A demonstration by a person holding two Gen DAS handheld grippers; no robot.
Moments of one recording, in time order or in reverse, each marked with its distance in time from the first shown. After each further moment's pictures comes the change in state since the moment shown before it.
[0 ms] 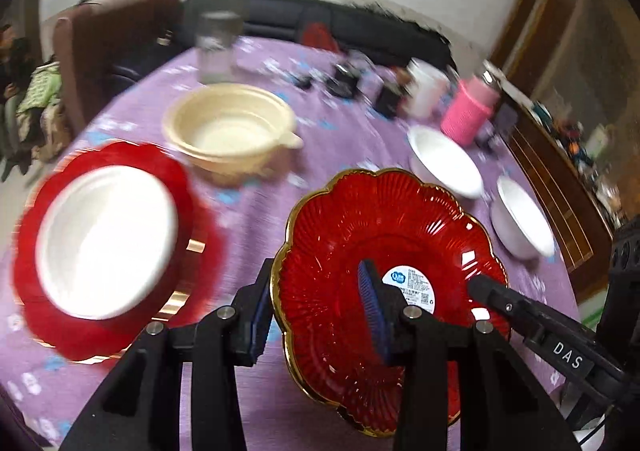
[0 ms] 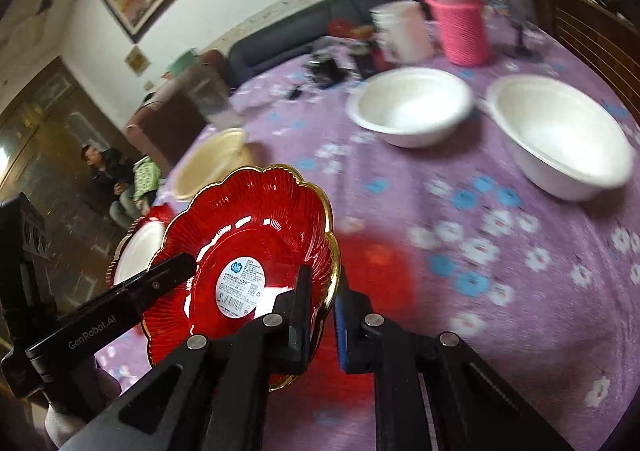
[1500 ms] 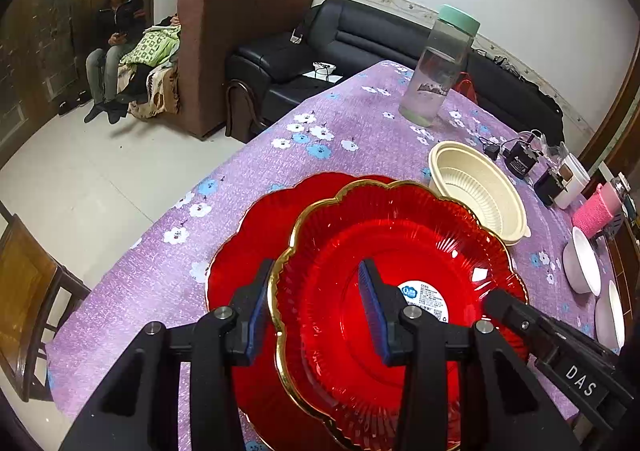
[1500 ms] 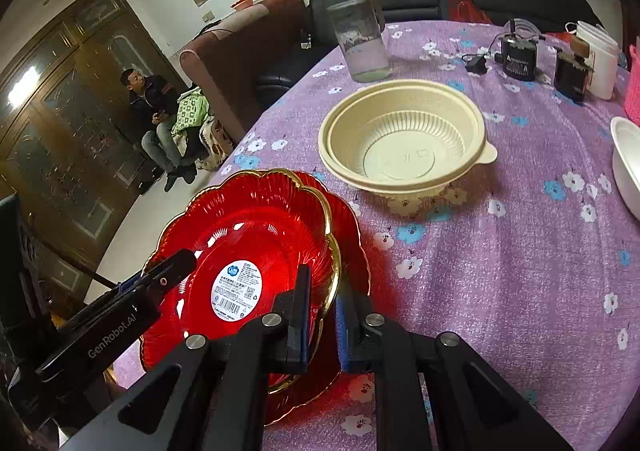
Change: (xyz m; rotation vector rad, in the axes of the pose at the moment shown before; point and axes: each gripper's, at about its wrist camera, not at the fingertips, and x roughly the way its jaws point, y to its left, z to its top) left arm -0.016 0.189 0.014 -0.267 -0.068 0.270; right arm 0.147 0.176 0.010 -0.197 0.156 0.077
